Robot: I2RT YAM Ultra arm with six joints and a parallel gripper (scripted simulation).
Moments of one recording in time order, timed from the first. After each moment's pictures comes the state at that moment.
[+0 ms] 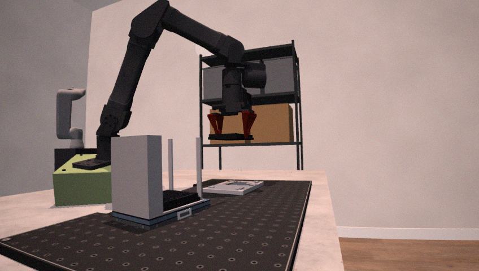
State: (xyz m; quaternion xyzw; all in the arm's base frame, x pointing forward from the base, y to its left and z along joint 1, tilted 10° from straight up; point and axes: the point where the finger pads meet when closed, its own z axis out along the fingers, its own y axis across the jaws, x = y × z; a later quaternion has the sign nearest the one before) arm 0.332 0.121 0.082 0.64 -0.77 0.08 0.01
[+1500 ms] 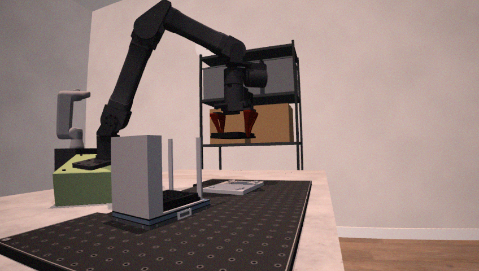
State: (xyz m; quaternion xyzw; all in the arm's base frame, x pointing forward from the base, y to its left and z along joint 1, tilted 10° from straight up) arm 0.335 0.132 0.086 0.63 -0.77 0.09 0.01
